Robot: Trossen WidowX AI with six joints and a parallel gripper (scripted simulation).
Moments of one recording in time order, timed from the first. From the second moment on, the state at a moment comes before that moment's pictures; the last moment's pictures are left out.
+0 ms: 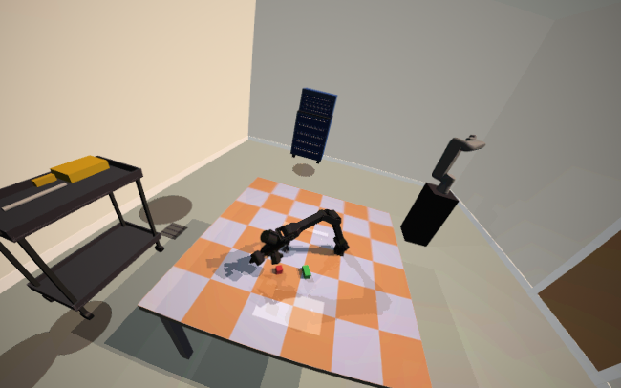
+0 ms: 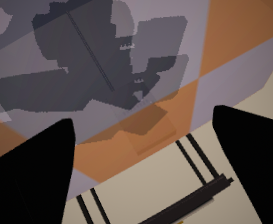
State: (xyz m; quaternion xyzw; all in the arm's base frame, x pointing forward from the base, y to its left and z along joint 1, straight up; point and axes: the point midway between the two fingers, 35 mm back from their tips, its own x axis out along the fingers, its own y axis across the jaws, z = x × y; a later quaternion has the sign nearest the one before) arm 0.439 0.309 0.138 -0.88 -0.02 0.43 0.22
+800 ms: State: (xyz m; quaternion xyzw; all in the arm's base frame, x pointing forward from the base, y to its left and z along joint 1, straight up) arm 0.466 0.152 0.125 -0.82 0.17 0.44 0.32
